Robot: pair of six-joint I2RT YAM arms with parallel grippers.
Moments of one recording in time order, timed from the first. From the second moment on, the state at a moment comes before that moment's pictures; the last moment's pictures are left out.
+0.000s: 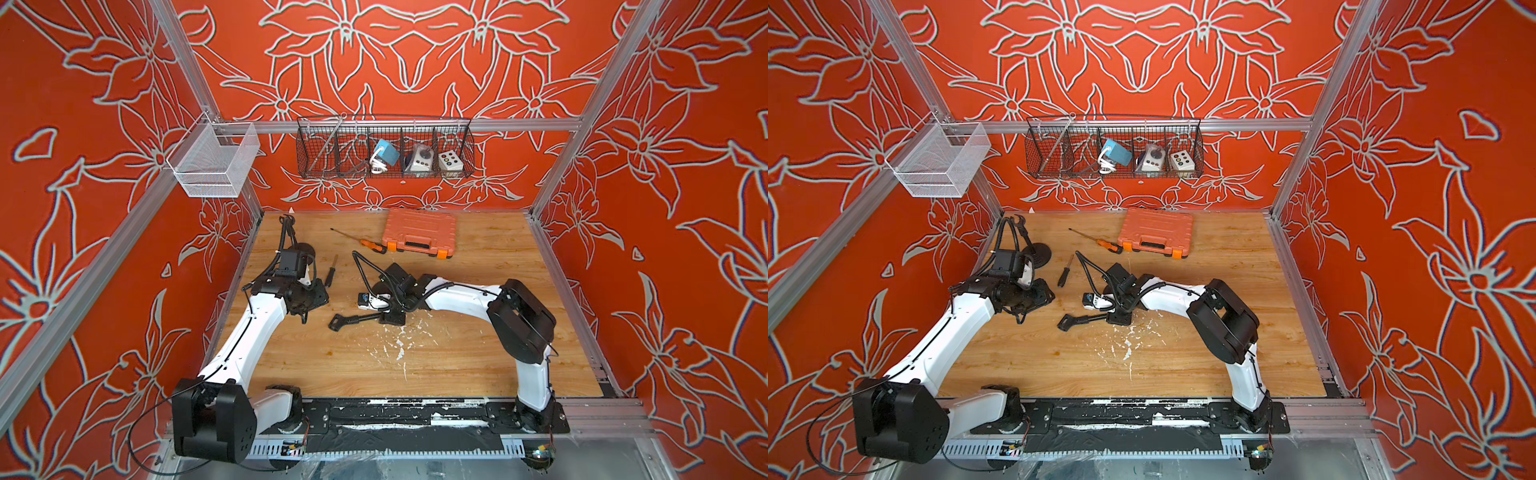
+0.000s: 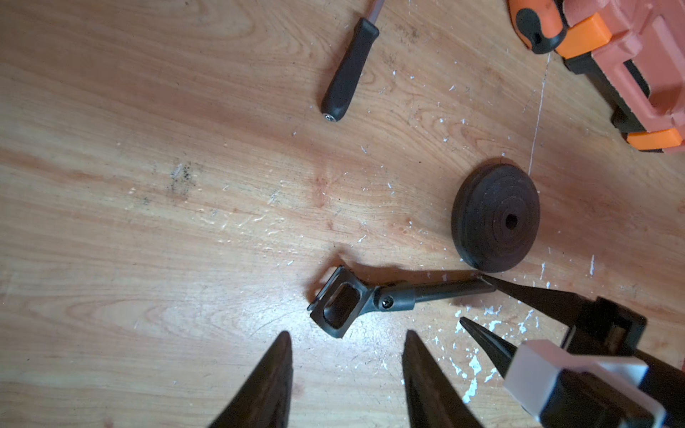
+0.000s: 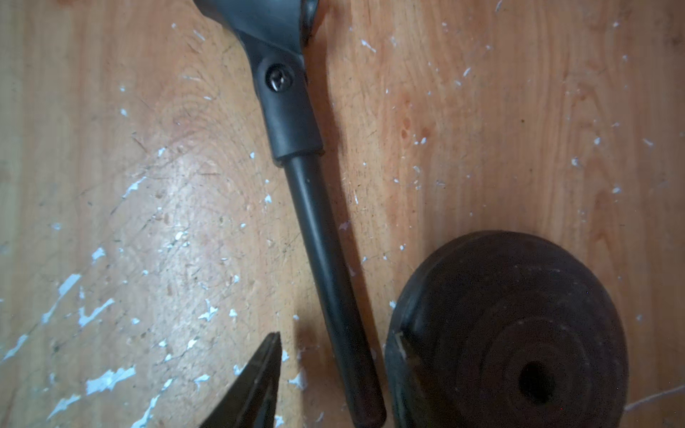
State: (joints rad) left arm -0.03 1.20 0.93 -0.84 0.18 -0.48; right arm 0.89 1.99 1.34 -0.45 -0.23 -0.64
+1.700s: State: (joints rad) left arm -0.33 1.19 0.92 0.05 0.67 -0.87; right arm 0.66 1.26 0.90 -0.09 -0.43 0.29
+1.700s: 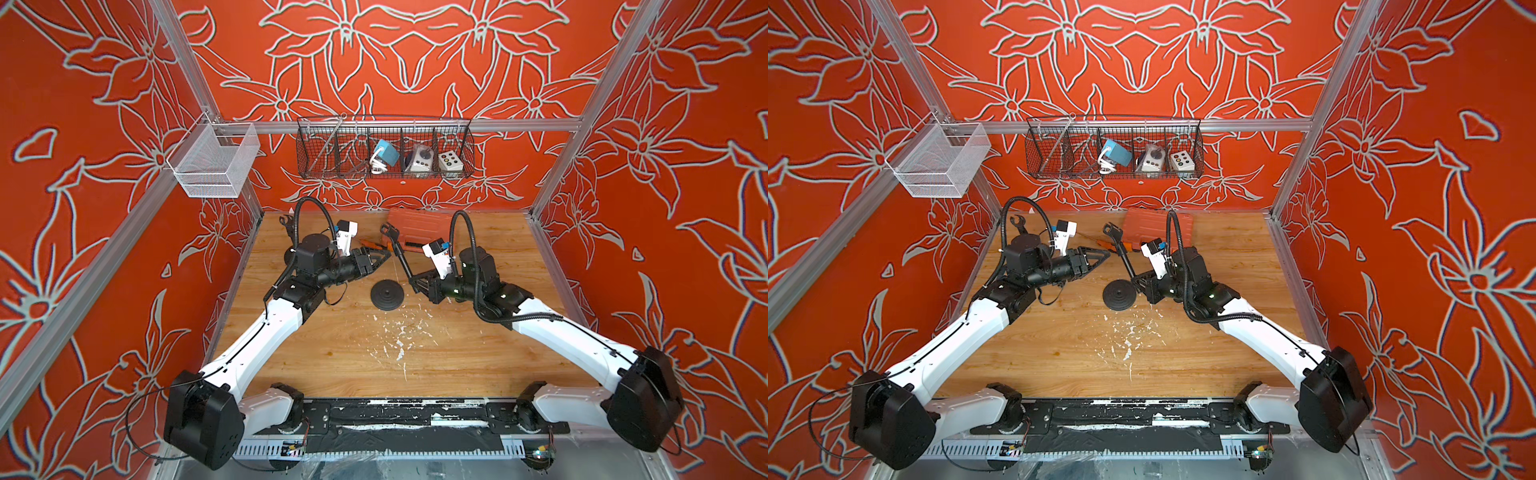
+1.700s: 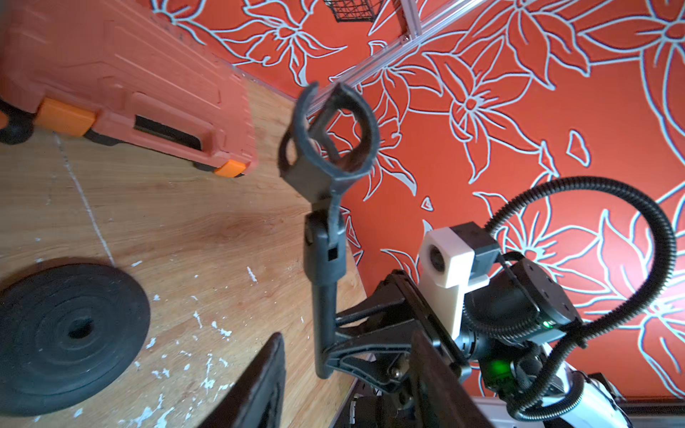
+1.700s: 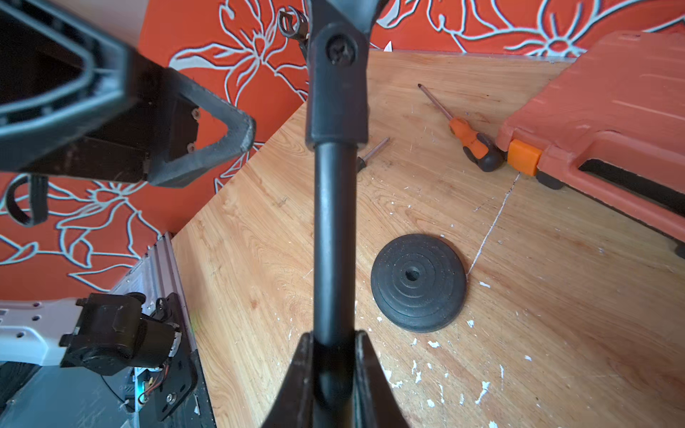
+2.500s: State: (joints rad) left arm -0.39 1.21 0.87 0.25 0.66 -0.94; right arm 0.67 1.20 0.89 0.15 -0.53 0.45
